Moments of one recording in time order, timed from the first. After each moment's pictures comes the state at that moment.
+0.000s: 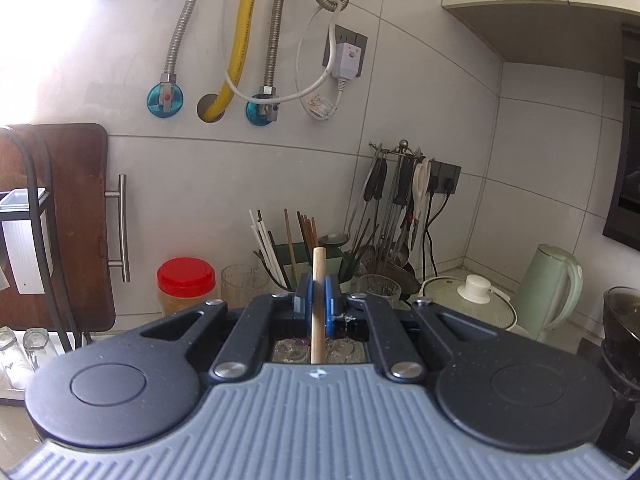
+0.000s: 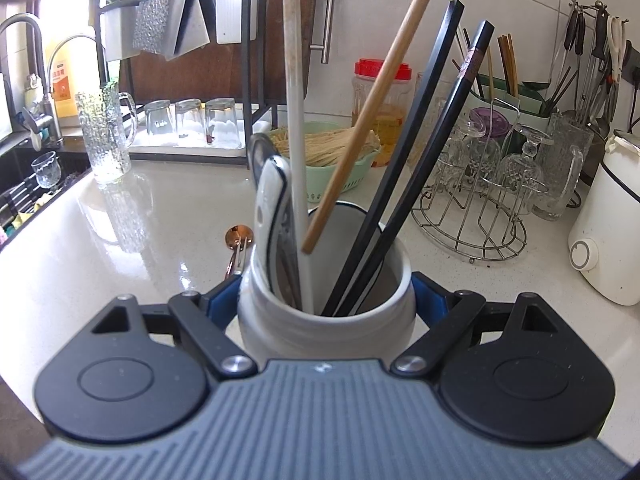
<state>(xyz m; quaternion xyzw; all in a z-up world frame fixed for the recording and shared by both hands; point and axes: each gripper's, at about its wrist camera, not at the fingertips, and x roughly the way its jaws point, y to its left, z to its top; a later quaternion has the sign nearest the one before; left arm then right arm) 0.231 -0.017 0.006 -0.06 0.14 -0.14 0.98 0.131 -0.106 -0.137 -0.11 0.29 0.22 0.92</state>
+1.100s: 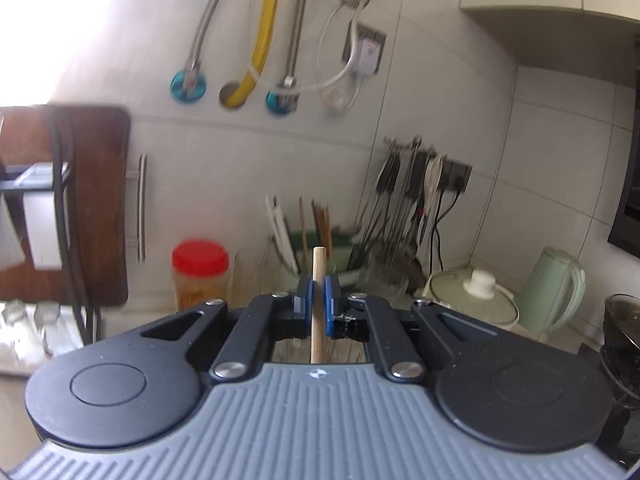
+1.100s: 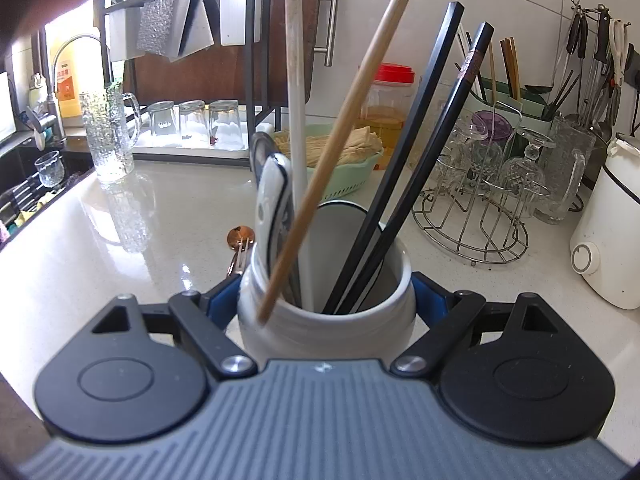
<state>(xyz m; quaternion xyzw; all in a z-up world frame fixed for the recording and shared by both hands) 0.218 -0.007 0.004 -0.08 0.14 -0.13 0.98 0.129 -0.106 -0.137 -0.11 0.29 0.23 0.92</state>
